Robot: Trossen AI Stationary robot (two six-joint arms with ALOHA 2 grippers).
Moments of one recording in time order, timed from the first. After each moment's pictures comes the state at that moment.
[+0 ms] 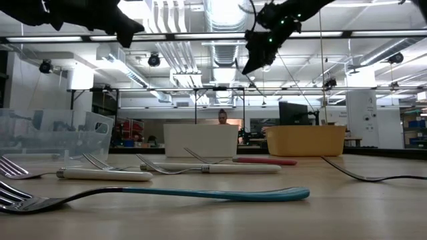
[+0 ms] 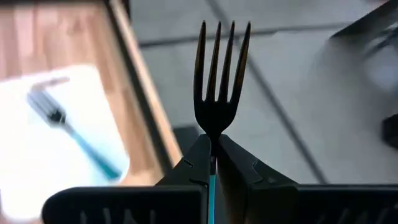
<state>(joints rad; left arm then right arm) 0.52 0.77 0.54 0.46 -0.35 0.88 -0.80 1.75 1.74 -0.61 -0.19 -0.43</state>
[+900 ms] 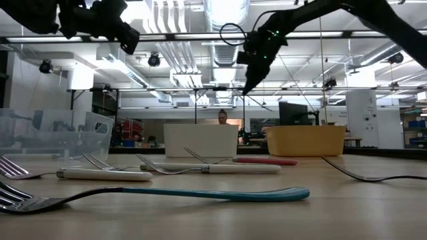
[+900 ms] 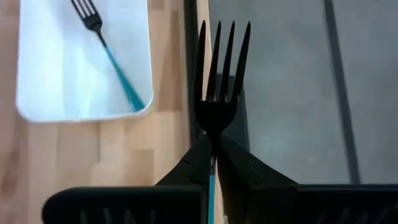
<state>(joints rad) 0.70 0.86 0.54 0.64 -0.35 0.89 -0.84 2.09 2.17 -1.10 -0.32 -0.77</state>
